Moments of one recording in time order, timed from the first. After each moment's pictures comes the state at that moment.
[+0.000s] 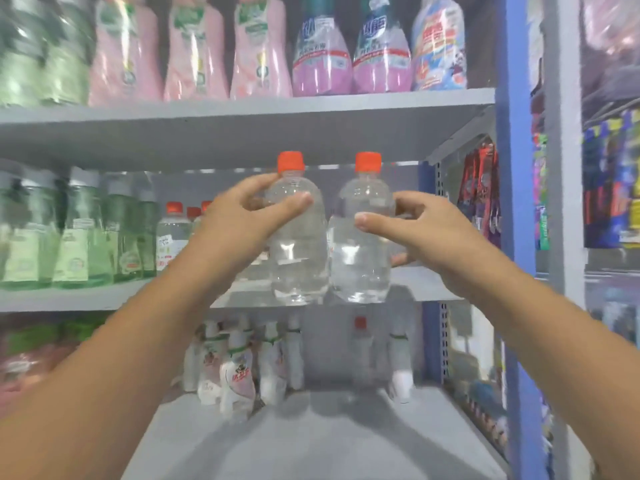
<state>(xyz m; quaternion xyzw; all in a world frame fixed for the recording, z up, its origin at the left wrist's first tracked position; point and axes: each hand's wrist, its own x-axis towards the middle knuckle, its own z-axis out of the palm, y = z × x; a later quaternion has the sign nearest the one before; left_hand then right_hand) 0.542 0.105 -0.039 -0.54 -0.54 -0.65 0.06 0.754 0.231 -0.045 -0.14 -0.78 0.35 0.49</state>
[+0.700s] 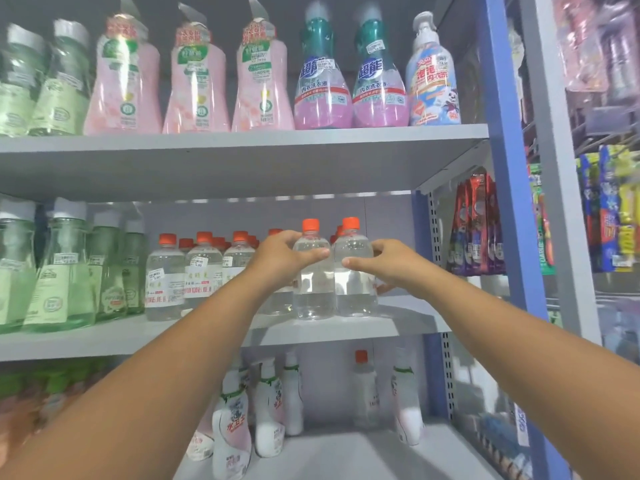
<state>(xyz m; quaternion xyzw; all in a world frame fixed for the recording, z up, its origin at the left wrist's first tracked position) 0.467 0.229 -0.024 -0.54 -0.66 -0.51 0.08 0.670 0.326 -0.030 -0.29 -0.81 0.29 0.41</state>
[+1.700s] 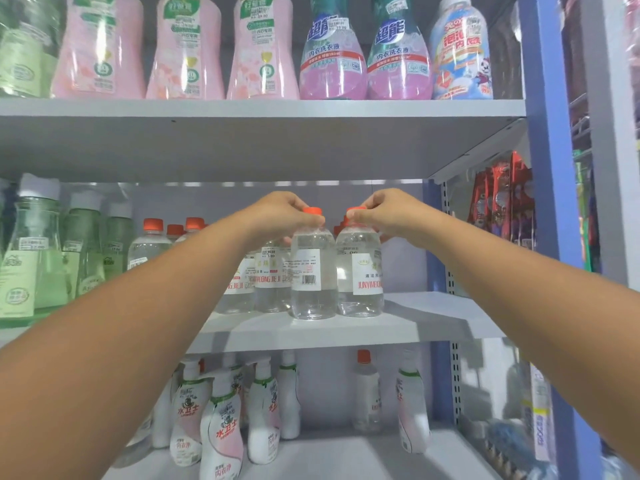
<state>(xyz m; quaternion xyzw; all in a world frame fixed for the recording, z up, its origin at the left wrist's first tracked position) 0.441 0.246 0.036 -0.60 -0.67 -0.45 0.03 0.644 0.357 0.035 -0.28 -0.83 0.21 0.44</state>
